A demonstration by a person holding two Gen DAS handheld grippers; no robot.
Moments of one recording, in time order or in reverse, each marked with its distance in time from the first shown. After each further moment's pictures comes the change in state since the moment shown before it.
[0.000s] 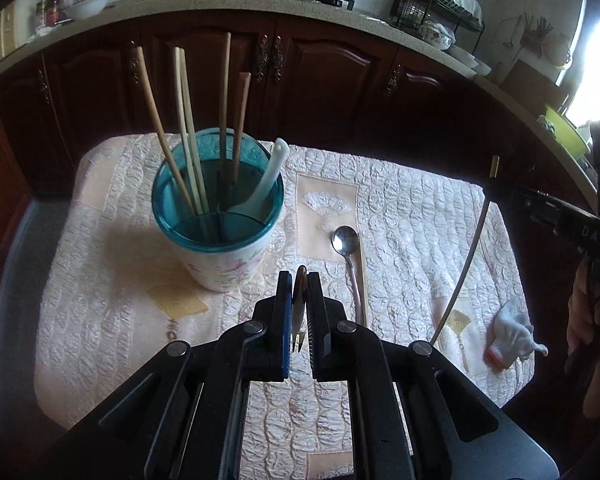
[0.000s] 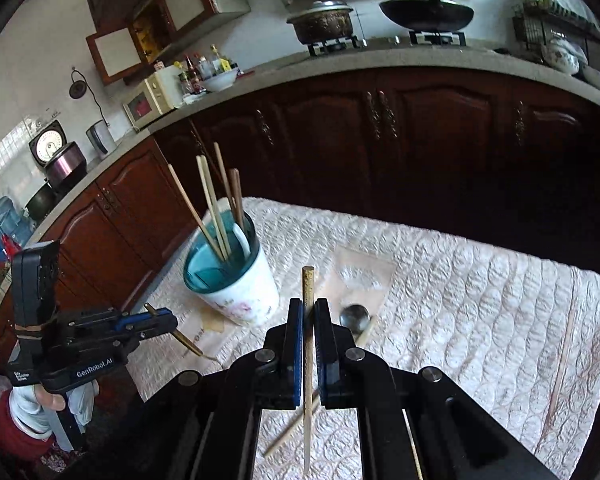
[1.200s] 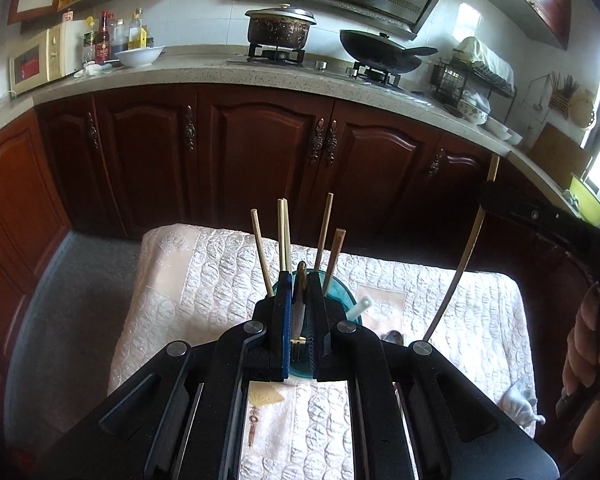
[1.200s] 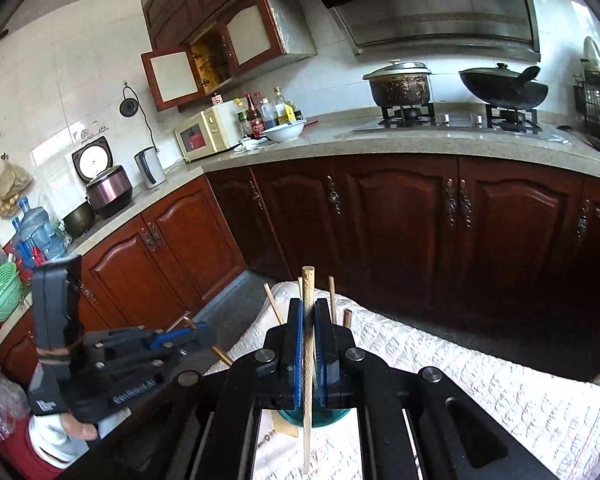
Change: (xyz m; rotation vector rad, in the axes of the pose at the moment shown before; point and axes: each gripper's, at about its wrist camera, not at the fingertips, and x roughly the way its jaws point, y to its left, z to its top) left arm -0.058 0.068 0.086 -0.071 -0.190 0.107; right arm 0.022 0.110 0.119 -0.114 -0.150 0.128
